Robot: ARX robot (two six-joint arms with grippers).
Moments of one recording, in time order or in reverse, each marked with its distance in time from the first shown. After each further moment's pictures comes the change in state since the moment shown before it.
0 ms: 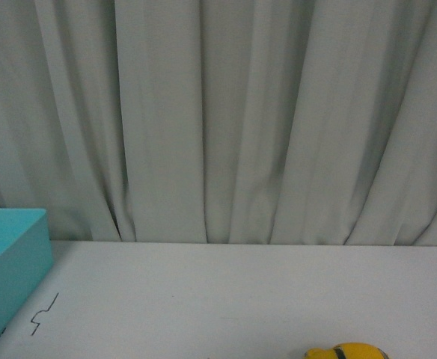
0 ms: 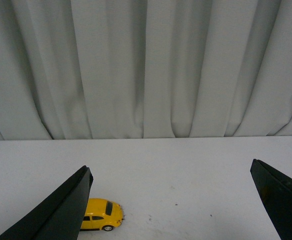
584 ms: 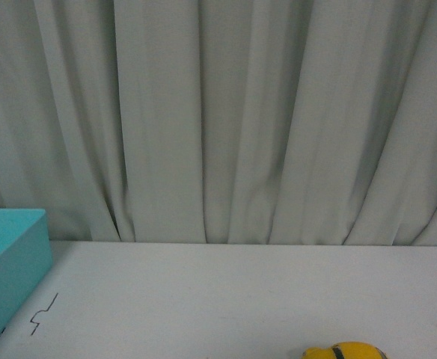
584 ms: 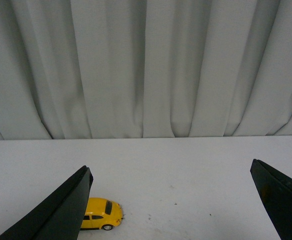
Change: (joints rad) left arm 0.000 0.000 0.000 0.000 0.000 0.000; right arm 0.000 0.000 0.000 0.002 0.000 0.000
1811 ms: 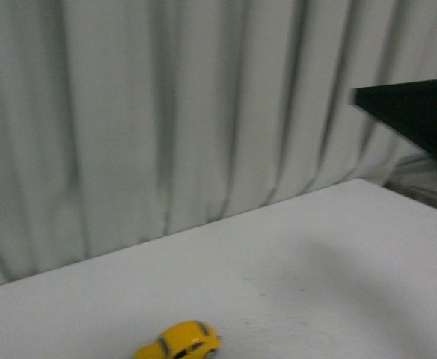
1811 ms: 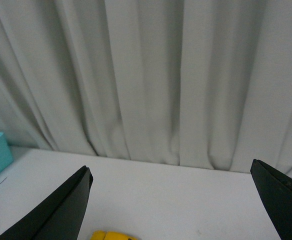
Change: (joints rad) left arm 0.000 0.000 0.000 -0.001 0.000 0.000; right arm -0.494 0.805 0.312 0.493 -0.790 0.066
